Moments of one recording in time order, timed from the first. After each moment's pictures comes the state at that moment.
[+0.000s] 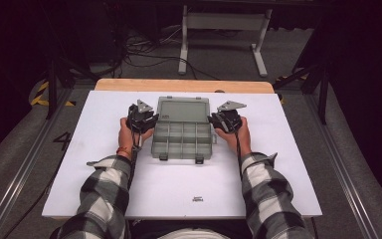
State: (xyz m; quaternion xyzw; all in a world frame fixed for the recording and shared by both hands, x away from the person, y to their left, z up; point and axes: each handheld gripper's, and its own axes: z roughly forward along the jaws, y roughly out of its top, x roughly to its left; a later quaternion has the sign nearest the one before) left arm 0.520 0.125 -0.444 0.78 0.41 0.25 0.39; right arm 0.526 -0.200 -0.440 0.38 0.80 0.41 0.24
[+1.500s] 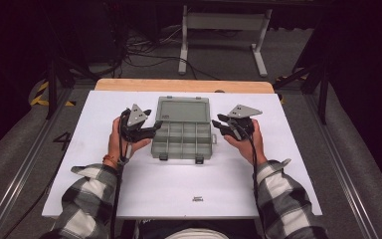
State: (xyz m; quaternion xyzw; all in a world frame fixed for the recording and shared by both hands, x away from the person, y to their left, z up) left arm 0.460 0.138 -0.404 0.80 0.28 0.28 0.46; right arm 0.470 -0.218 -0.399 0.30 0.80 0.45 0.26
